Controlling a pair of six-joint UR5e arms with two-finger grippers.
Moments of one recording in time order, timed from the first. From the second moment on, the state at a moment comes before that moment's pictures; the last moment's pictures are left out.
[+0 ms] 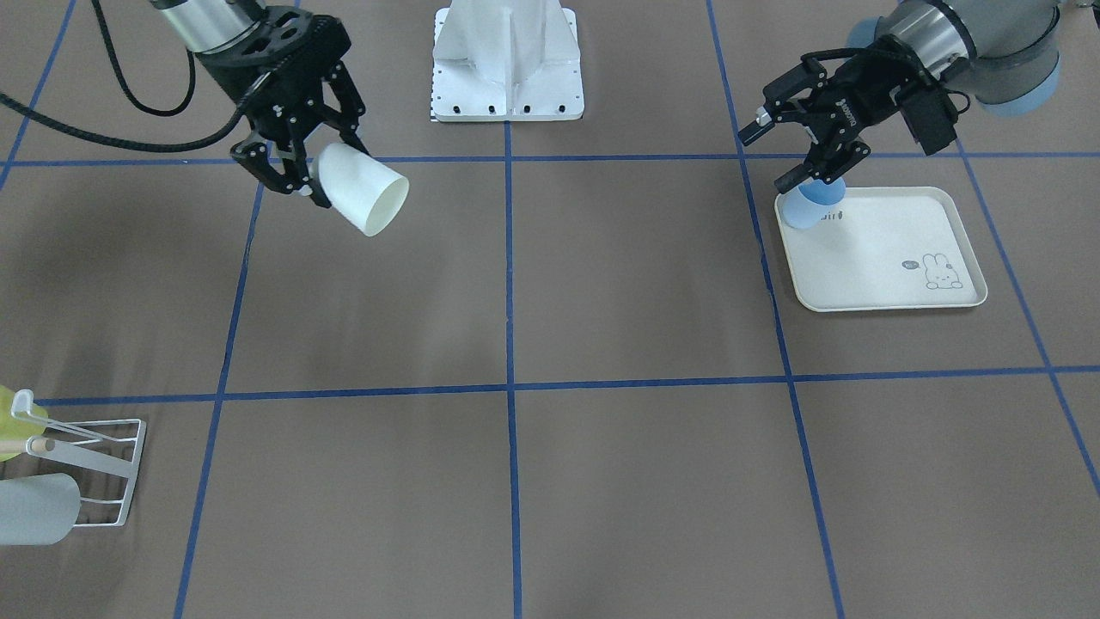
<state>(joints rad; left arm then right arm) -0.85 -1.57 -1.89 -2.90 -2.12 -1.36 0.79 -1.19 2.14 -1.54 2.03 0.11</state>
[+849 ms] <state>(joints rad) -0.88 -1.54 -1.91 -2.90 -2.12 -1.29 0.94 -1.20 2.13 -2.05 1.56 -0.75</state>
